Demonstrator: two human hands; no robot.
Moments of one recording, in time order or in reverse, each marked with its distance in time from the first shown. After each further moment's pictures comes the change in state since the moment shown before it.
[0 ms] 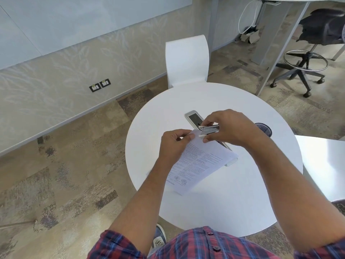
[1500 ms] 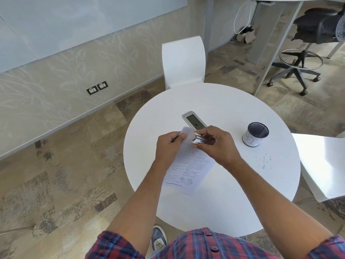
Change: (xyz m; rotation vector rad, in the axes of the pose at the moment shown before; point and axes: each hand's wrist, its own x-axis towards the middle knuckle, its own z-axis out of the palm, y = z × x) left_hand 0.004 -0.012 -0.002 -0.011 -0.002 0.019; right_hand -0.023 -0.002 0.092 0.857 0.342 0.119
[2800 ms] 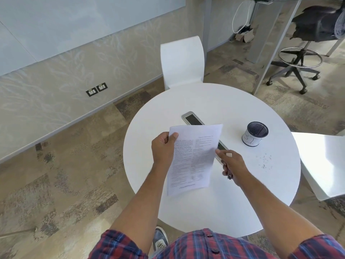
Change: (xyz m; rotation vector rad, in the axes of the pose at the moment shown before) left_hand 0.013 -0.028 0.000 -0.013 0.232 -0.088; right_hand -0.027 0.105 -0.016 0.445 0.171 0.705
